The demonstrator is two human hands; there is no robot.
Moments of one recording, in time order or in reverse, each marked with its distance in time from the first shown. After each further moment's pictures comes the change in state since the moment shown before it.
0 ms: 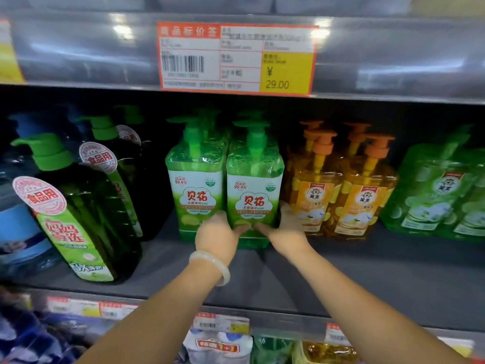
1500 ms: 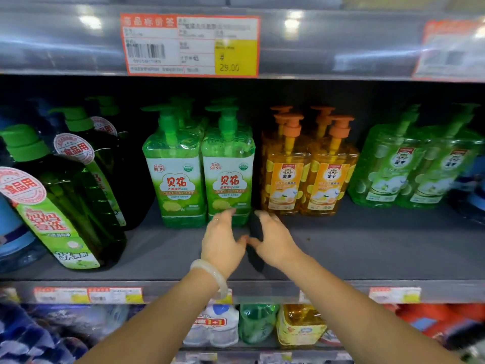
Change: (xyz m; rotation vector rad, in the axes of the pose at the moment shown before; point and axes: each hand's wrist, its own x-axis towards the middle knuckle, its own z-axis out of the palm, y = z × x) left_hand -0.051 0.010 0.016 -0.197 -0.132 0.152; right_hand -0.048 0.026 -0.005 -0.345 -0.136 -0.110
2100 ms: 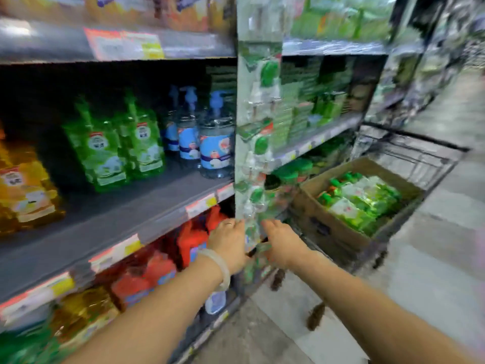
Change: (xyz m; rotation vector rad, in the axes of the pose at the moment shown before) left_hand -0.222 0.306 0.246 0.400 -0.704 0.843; right_hand -0.367 0.263 -0.213 -0.347 0.166 0.615
